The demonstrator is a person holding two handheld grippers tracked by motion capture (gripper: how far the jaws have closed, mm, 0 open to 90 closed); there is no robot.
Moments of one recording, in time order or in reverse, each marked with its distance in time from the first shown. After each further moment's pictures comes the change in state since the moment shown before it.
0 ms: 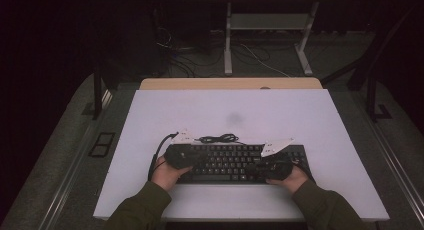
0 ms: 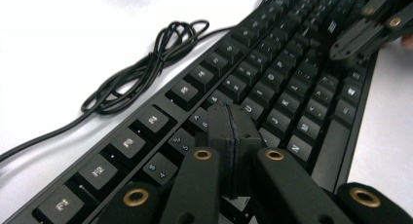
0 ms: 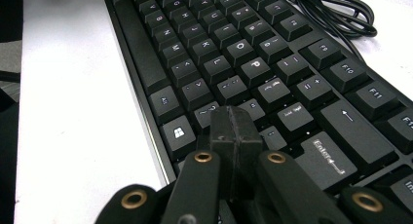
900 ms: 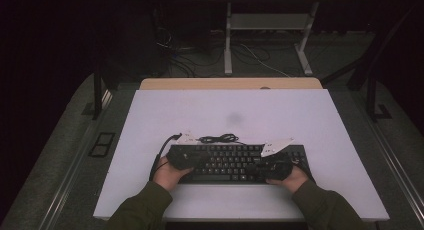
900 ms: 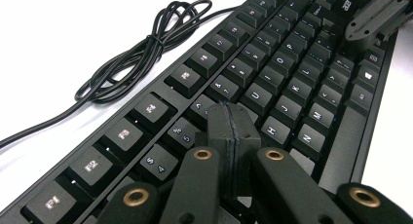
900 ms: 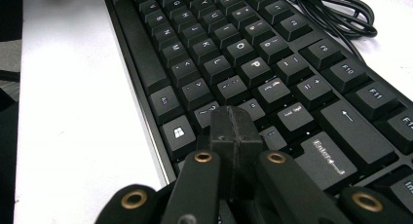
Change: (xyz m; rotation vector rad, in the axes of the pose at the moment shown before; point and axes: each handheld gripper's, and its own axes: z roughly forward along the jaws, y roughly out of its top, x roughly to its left) left arm -0.001 -0.001 0.008 0.055 0.016 0.014; right arm 0.000 0.000 0.000 0.002 -0.001 -0.001
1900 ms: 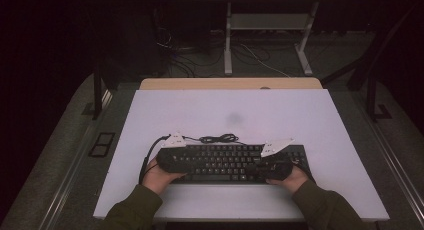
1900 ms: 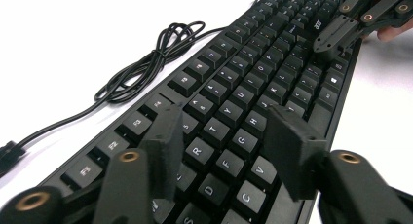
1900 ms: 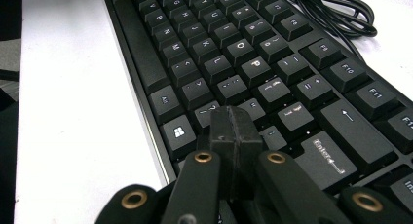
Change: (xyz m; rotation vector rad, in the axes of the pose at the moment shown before) left arm 0.001 -0.010 -0.031 -0.091 -0.021 0.008; right arm 0.000 0.000 0.000 0.002 -0.002 -0.002
